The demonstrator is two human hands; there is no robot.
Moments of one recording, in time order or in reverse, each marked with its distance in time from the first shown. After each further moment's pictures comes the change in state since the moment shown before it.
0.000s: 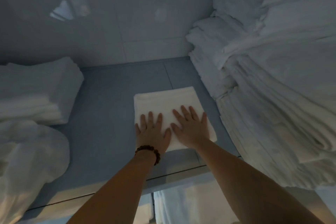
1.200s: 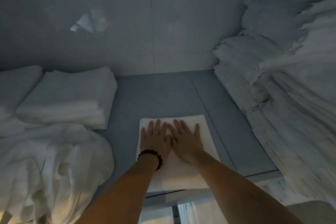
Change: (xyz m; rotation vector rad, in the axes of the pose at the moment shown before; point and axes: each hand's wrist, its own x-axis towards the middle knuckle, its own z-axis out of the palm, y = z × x) left_hand 0.001 -0.111 -0.041 0.019 -0.025 0.072; right_hand 0.010 -0.139 0.011 -0.054 -0.075 -0.125
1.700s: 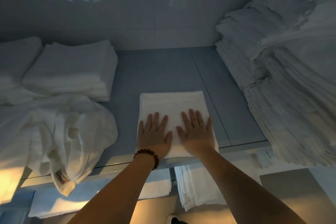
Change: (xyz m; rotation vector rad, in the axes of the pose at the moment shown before) left_hand -0.086 -0.002 0.021 0.000 0.029 0.013; right_hand -0.082 0.006 0.013 0.018 -0.006 0.178
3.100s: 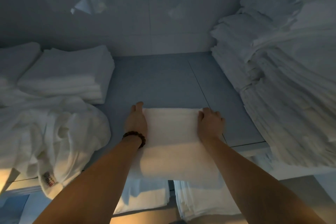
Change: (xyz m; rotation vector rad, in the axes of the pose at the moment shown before) left_hand 0.056 -0.022 -0.020 -0.358 0.296 -0.273; right_hand 0.037 0.047 -0.005 0.208 0.462 0.296
